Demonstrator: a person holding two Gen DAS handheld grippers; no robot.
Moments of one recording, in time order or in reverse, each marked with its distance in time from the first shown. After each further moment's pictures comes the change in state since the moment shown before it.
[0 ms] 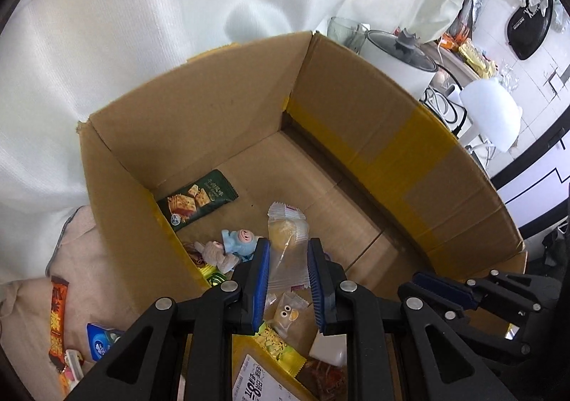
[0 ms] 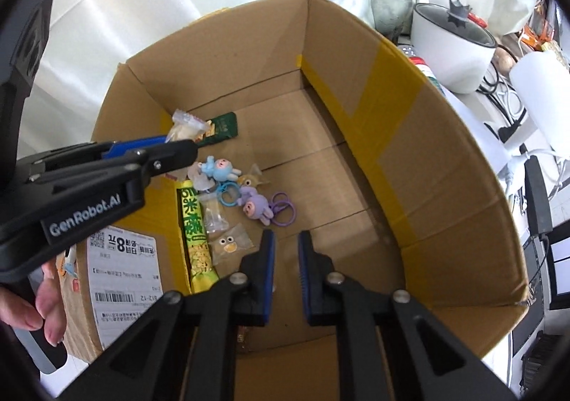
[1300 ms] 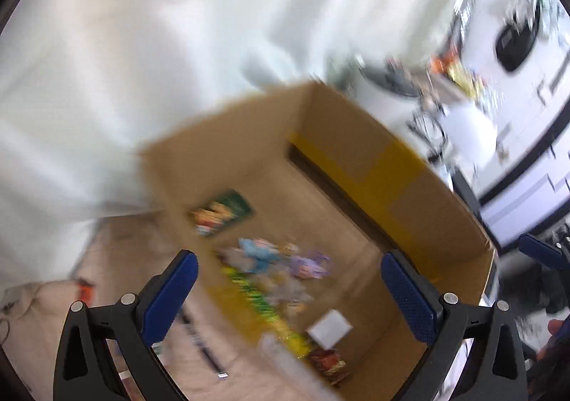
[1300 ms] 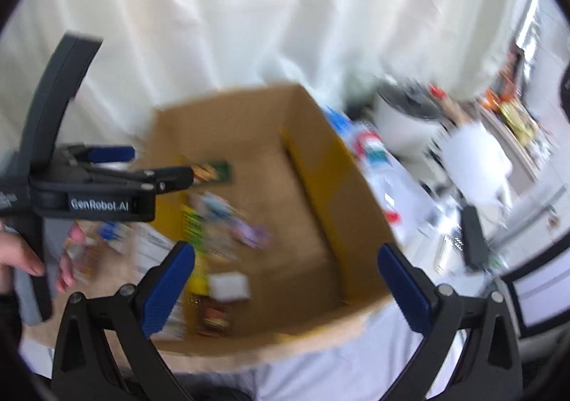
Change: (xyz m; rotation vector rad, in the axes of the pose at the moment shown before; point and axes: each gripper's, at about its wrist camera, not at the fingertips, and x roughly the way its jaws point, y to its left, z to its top) left arm -0.098 0.041 -0.020 -0.040 -0.162 0.012; right arm -0.116 0.034 -0.015 -0.123 -0.259 -0.081
